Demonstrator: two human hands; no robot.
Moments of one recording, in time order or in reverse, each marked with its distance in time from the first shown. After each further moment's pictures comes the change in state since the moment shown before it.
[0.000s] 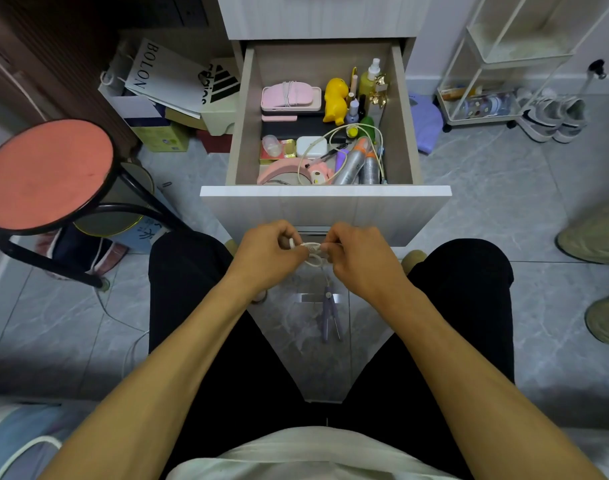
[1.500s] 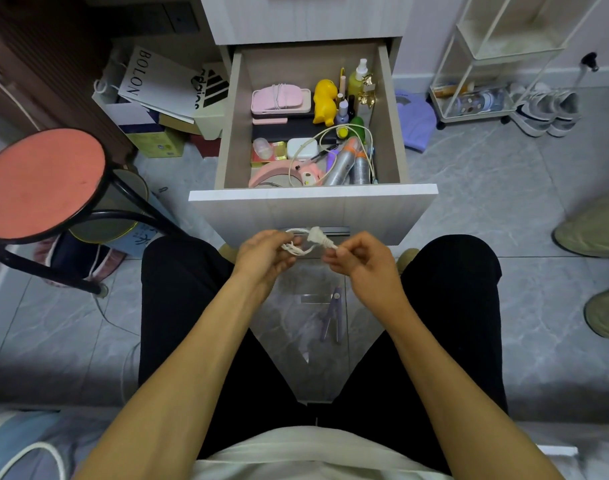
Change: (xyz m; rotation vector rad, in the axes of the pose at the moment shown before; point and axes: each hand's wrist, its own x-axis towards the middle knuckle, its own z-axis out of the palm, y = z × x) left_hand 0.017 -0.004 0.032 -1.012 0.057 -0.526; right_hand -0.028 0.030 0.024 0.963 0.223 0.250
